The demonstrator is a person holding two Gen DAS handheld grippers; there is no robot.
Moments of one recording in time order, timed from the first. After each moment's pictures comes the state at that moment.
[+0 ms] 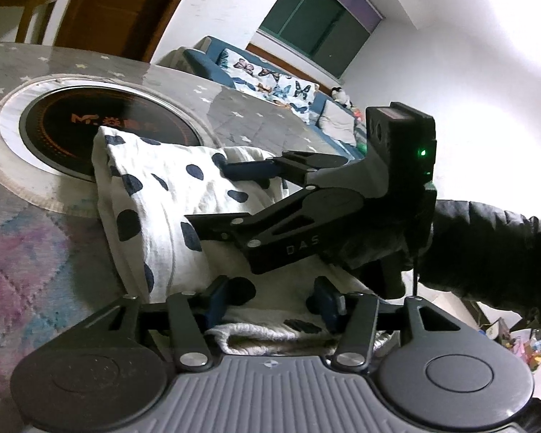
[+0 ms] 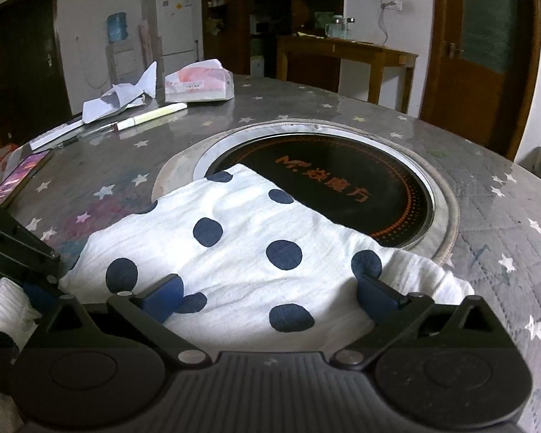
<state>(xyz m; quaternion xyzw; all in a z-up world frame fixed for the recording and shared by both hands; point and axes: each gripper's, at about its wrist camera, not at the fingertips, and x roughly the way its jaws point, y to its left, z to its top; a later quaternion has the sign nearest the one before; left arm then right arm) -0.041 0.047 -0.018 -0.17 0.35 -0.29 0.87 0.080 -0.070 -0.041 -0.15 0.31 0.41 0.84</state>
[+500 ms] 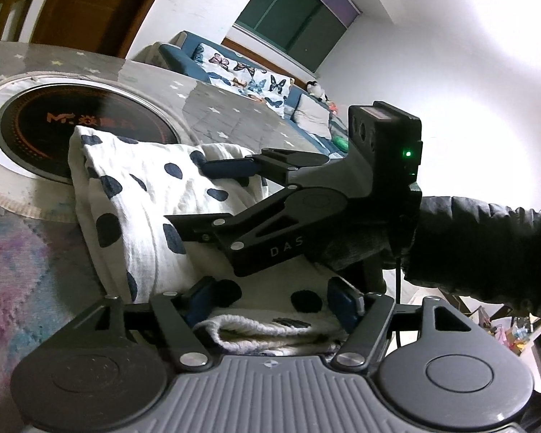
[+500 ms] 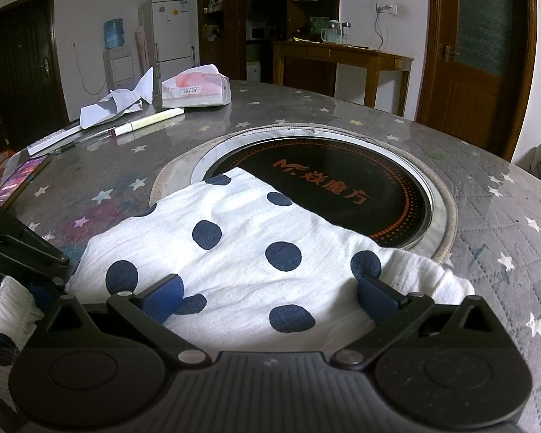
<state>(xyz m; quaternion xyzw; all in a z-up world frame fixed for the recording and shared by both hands) -0.037 0.048 -0.019 -0.17 0.35 -0.34 0.86 0.078 -0.071 -0.042 -0.14 0.31 0.41 0.85</state>
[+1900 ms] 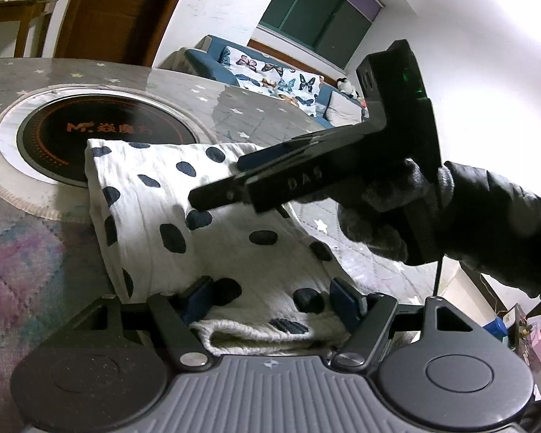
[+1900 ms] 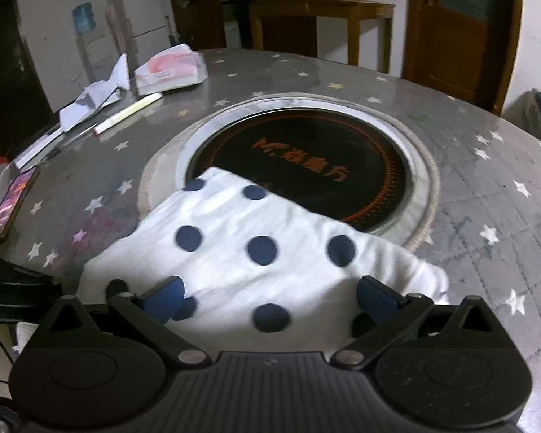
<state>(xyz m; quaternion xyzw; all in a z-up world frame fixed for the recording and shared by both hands) -0.049 0.028 -0.012 -0.13 0.36 -0.28 0.88 0.108 -0.074 -0.017 -0.12 0.40 0.37 0.83</state>
